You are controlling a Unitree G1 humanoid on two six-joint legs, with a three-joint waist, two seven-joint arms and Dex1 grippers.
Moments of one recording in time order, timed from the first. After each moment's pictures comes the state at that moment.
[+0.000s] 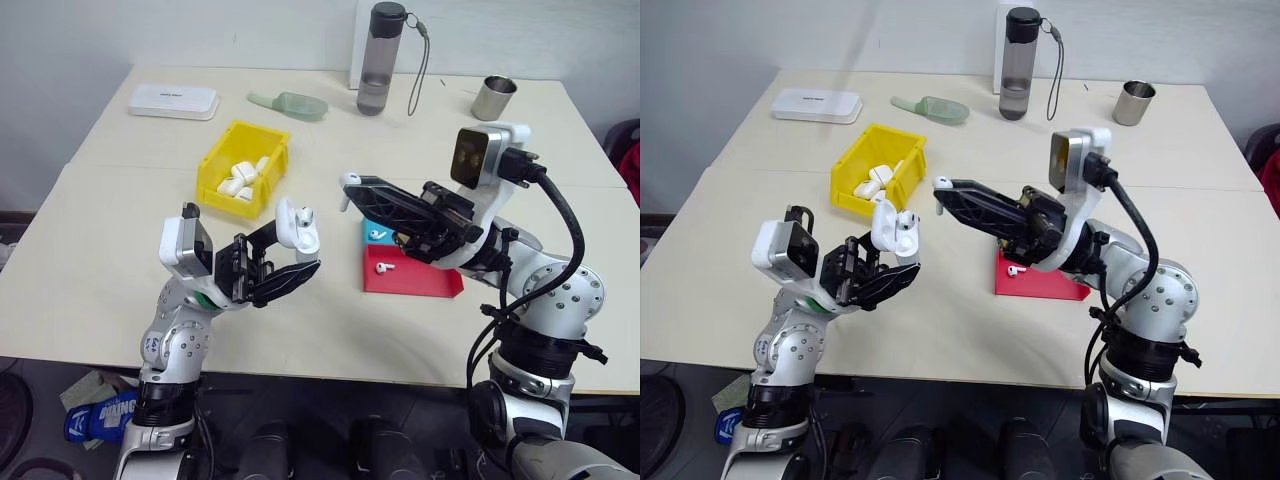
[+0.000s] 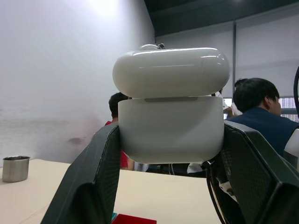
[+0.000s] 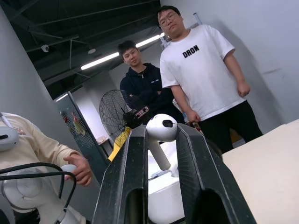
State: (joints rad) left arm -0.35 0.24 0.08 -0.16 -0.82 0.15 -1.13; right arm -0.68 -0.23 -0.31 -0.32 1.23 1.14 0.73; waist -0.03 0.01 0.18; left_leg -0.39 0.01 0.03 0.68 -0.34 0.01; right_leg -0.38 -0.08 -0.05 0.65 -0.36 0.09
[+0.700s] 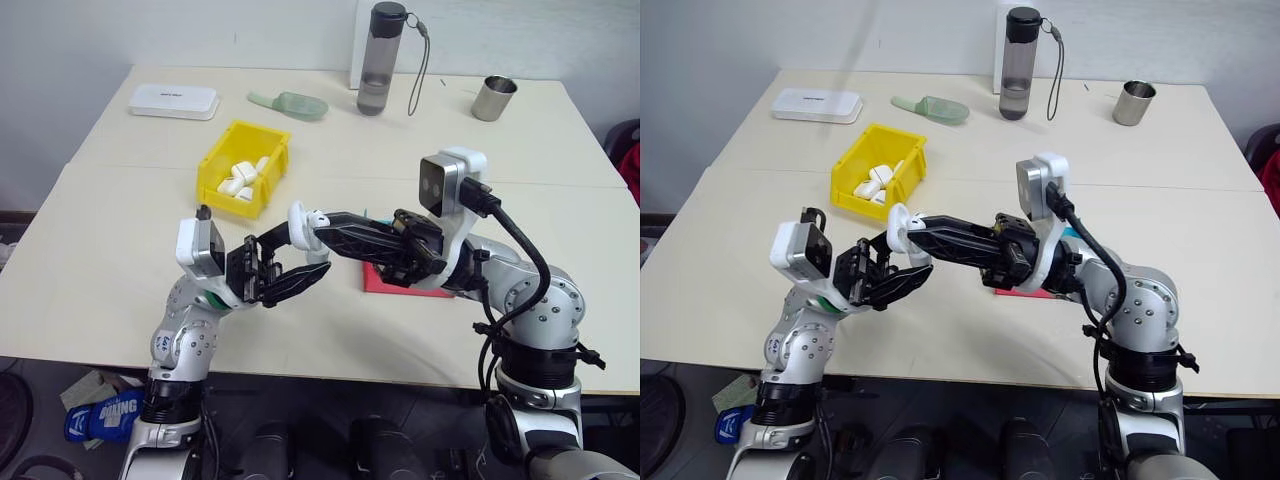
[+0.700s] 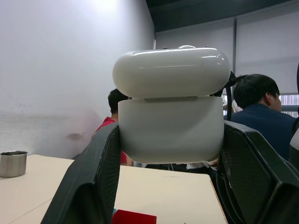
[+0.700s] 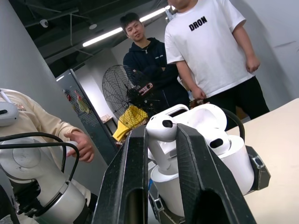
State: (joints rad) left arm -0.36 0.22 0.06 -0.14 -0.78 0.13 -1.13; right arm -0.62 -0.32 -0.11 -0.35 1.22 1.00 0.74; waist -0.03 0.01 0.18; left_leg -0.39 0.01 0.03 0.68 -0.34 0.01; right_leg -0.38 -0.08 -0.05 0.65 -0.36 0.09
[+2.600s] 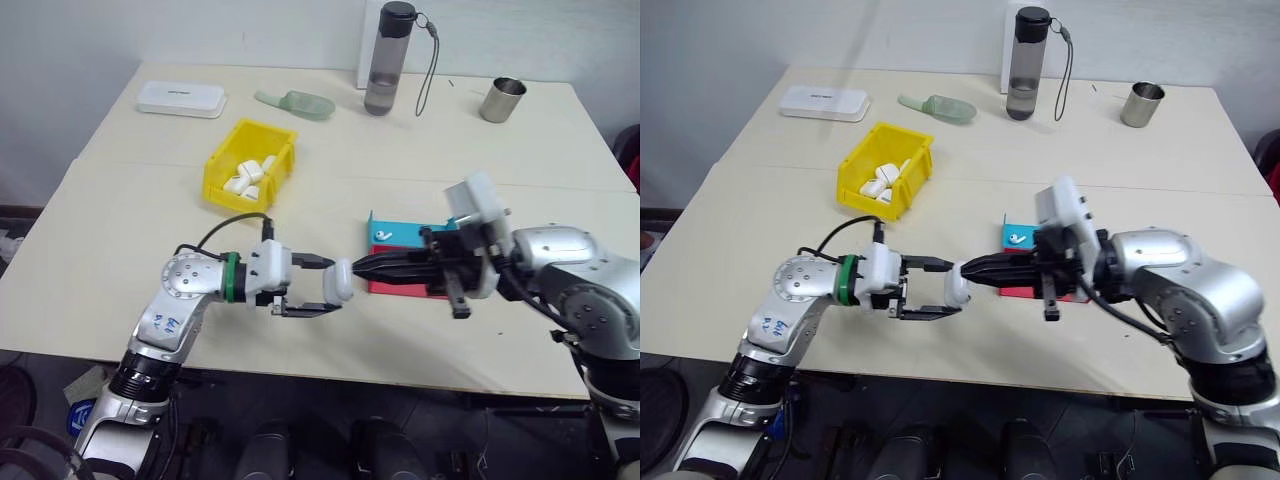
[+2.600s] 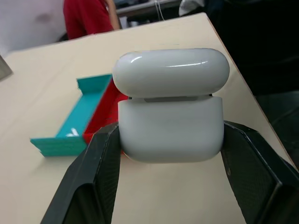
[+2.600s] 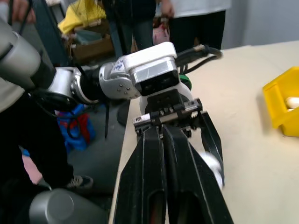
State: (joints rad) left arm -0.47 0.49 -0.18 -0.12 -0.29 0.11 -1.11; right arm -0.59 -0.74 0.06 -0.46 0.84 0.76 1.01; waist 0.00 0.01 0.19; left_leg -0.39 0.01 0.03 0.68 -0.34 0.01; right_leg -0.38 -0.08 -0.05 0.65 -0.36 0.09
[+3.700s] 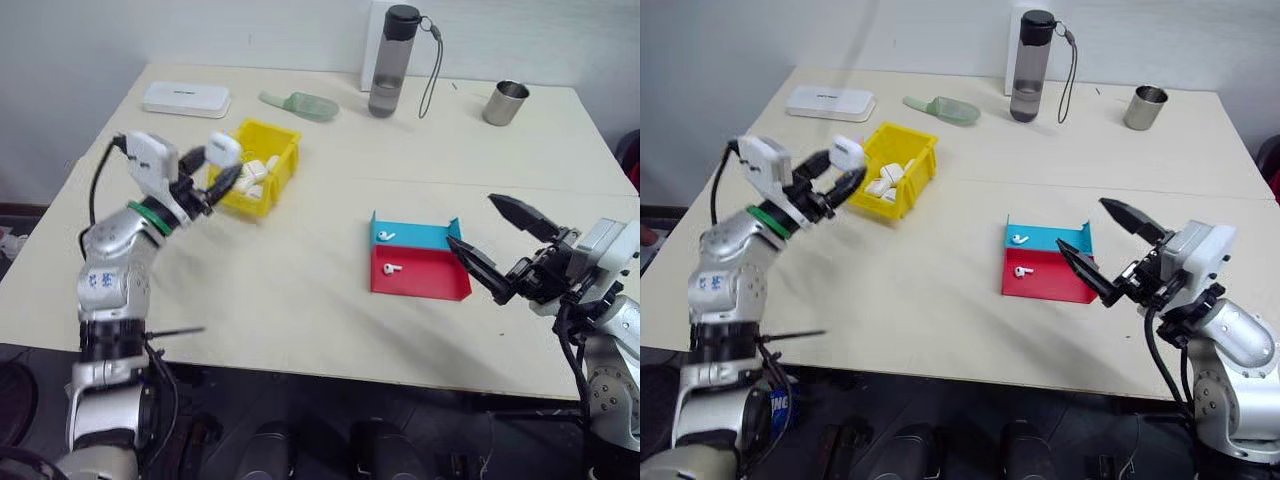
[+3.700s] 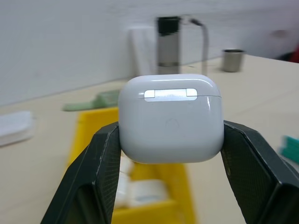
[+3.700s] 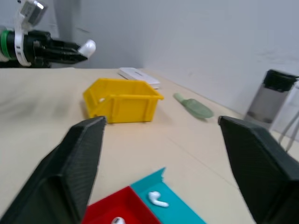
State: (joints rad) left arm -0.71 0.49 0.23 0.27 -0.33 0.19 -0.56; right arm -0.05 -0.52 -0.40 -0.51 0.54 0.16 0.78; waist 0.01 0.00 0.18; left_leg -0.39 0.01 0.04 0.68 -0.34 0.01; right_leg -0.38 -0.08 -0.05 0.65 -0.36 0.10
